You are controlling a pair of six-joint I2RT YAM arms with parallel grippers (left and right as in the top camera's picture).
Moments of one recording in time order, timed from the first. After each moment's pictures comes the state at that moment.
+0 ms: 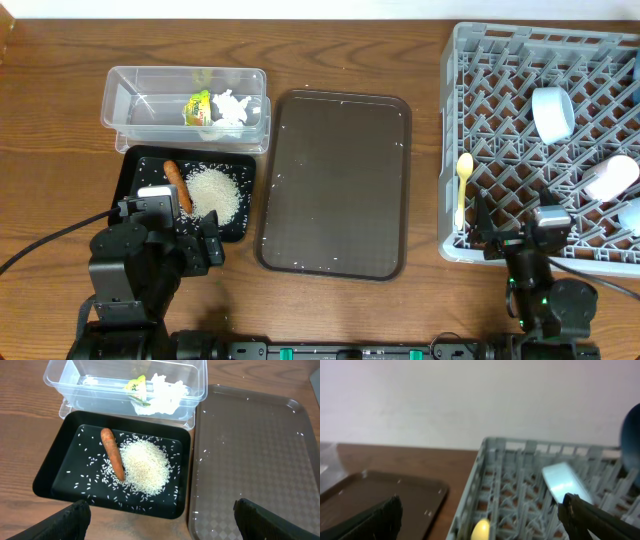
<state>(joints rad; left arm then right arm) 0.03 0.56 0.86 -0.96 0.05 -0.09 -0.04 0.17 0.17 0.01 -0.12 0.01</state>
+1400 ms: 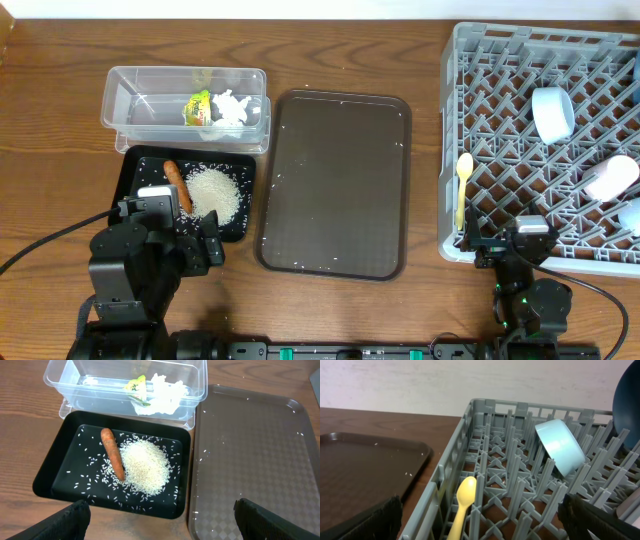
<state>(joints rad) 0.03 0.56 0.86 -0.96 0.05 -0.09 -0.01 0.06 0.01 -0.07 -0.03 -0.04</state>
